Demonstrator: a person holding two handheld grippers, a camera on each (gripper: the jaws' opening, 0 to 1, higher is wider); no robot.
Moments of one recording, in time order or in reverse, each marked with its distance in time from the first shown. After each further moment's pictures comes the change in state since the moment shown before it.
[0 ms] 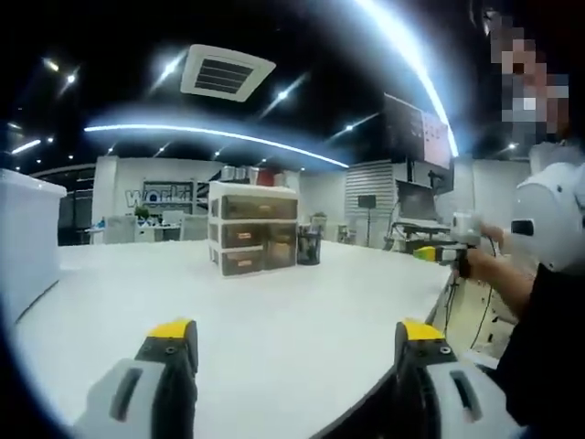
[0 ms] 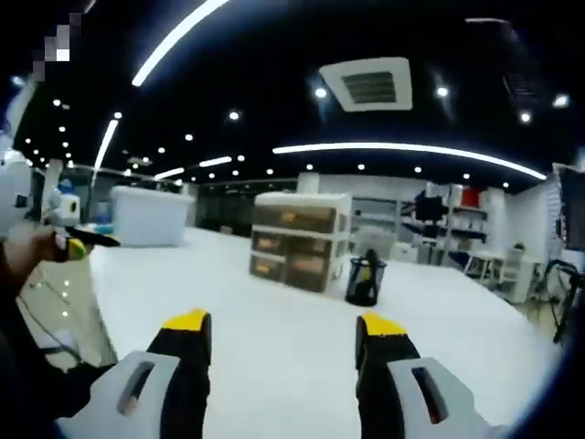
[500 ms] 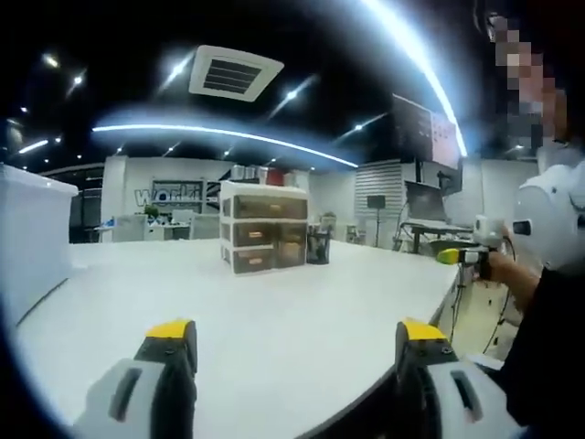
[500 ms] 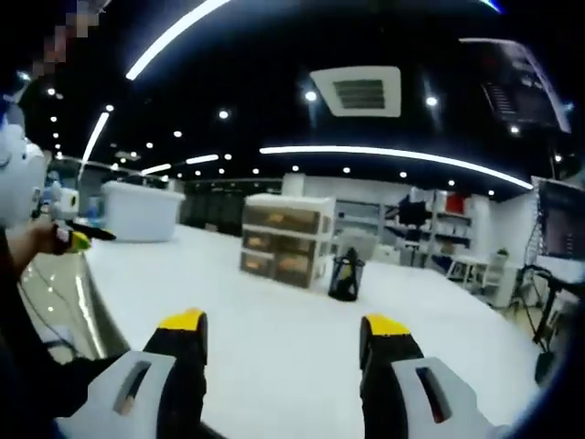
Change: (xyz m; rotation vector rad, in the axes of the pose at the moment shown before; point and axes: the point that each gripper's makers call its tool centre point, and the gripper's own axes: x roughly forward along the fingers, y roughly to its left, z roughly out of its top) left arm -0.012 0.006 0.000 -0.010 -0.007 0.042; right arm -0.033 0.002 0.007 -0.023 -0.007 -0.065
